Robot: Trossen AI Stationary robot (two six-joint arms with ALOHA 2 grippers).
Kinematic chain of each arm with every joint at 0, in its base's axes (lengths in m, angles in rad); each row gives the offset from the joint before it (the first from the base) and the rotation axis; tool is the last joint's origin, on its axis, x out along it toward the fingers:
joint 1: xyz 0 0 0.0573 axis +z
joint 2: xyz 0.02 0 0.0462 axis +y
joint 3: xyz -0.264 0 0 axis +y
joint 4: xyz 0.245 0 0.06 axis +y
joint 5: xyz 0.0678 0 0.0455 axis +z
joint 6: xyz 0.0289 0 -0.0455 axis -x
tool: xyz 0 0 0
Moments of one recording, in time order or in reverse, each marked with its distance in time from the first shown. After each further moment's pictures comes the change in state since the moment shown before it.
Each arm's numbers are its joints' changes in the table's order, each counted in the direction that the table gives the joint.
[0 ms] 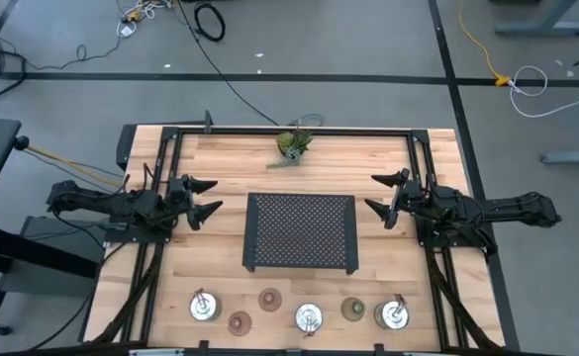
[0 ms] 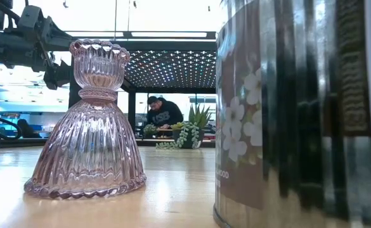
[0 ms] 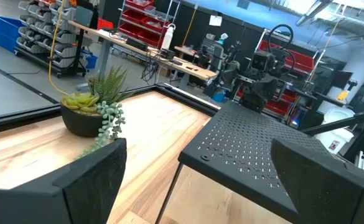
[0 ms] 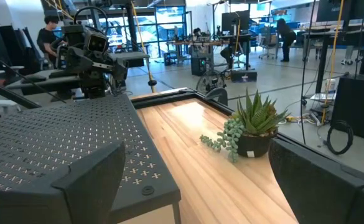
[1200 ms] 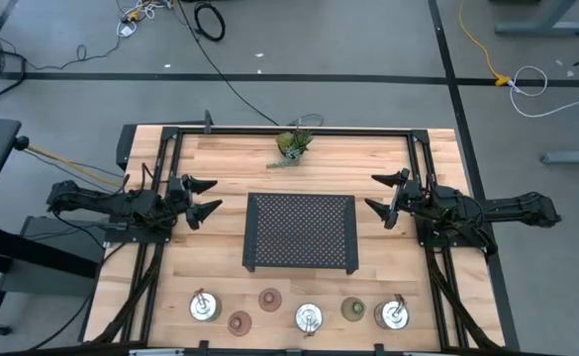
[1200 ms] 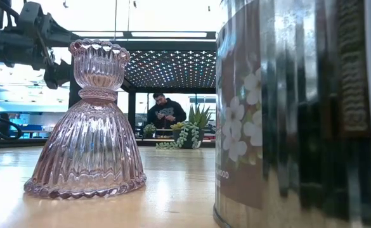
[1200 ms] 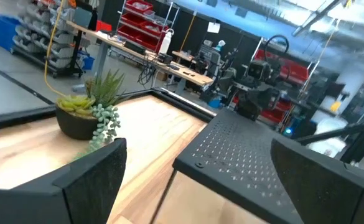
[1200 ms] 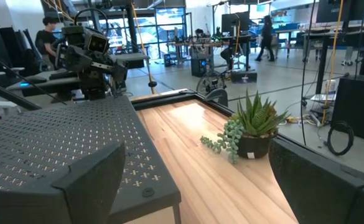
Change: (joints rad) left arm 0.000 0.000 0.002 -0.039 0.001 0.054; right arm 0.000 0.000 0.000 -0.010 0.000 -0.001
